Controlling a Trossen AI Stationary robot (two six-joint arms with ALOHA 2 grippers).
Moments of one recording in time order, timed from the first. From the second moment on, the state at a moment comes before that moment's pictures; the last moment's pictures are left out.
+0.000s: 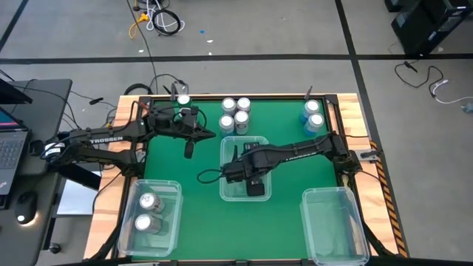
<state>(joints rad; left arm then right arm) 0.35 1.03 0.65 0.18 0.39 0.02 0.20 2.14 2.14 -1.50 0.22 0.13</state>
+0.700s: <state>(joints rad) 0.35 1.03 0.81 -0.13 0.34 0.08 0.17 2.14 1.94 -1.25 0.17 0.08</state>
